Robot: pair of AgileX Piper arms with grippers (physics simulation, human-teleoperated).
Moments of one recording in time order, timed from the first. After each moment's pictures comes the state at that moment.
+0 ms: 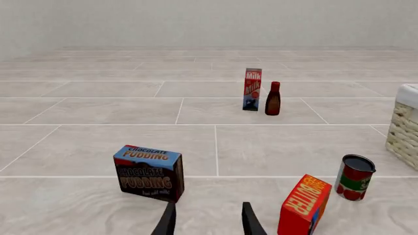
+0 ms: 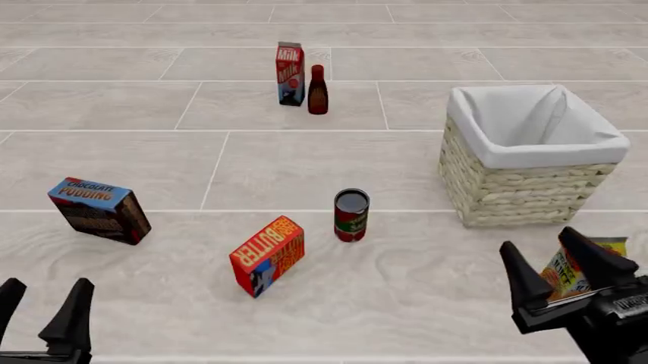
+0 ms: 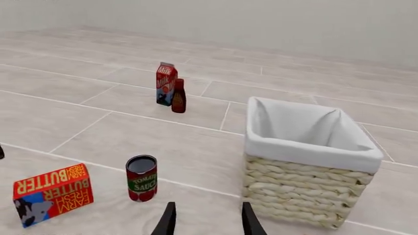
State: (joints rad) left arm 0.00 0.00 0.00 0.00 0.00; right arm 0.22 0.54 -0.07 -0.45 -0.09
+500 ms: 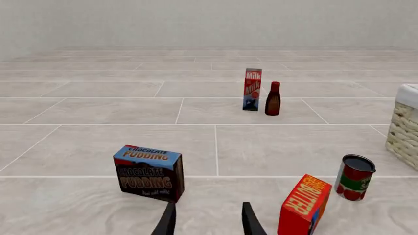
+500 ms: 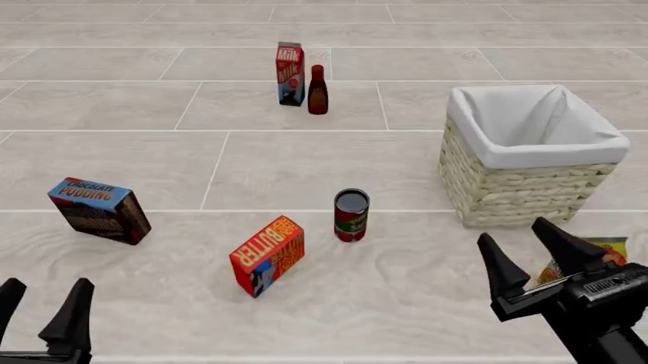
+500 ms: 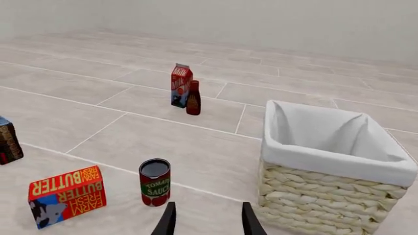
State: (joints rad) left arm 0.00 0.00 0.00 0.00 0.00; right arm 0.28 0.75 -0.08 -0.65 -0.07
